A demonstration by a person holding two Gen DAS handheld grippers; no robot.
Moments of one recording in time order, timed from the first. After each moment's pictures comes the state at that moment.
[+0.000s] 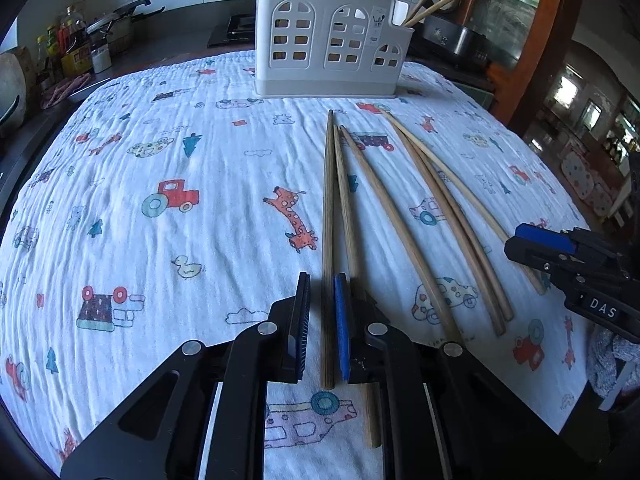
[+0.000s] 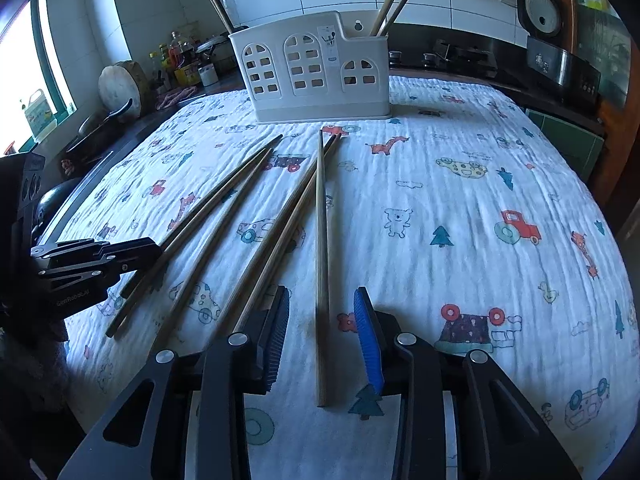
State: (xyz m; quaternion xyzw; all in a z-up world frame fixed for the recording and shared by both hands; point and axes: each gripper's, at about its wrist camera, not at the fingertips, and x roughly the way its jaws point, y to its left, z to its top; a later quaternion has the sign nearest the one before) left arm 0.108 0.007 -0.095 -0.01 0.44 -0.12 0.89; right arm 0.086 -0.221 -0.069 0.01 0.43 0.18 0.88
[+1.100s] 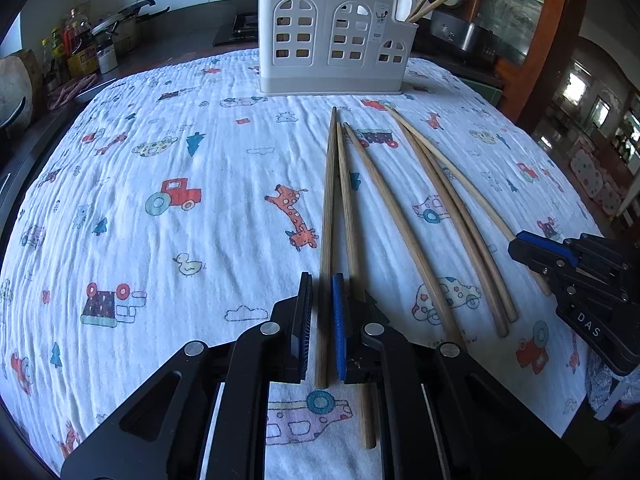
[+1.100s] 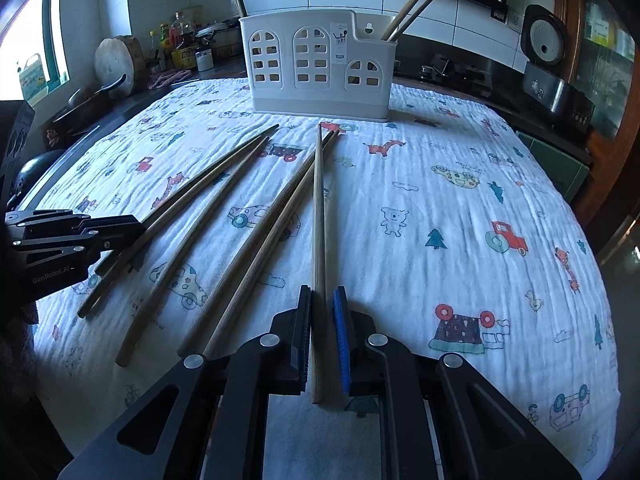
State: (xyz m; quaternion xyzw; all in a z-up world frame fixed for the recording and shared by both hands) left arm 0.108 0.004 -0.094 -0.01 0.45 -0.10 0.89; right arm 0.078 -0.205 -0.075 -0.06 0.42 0.15 0.89
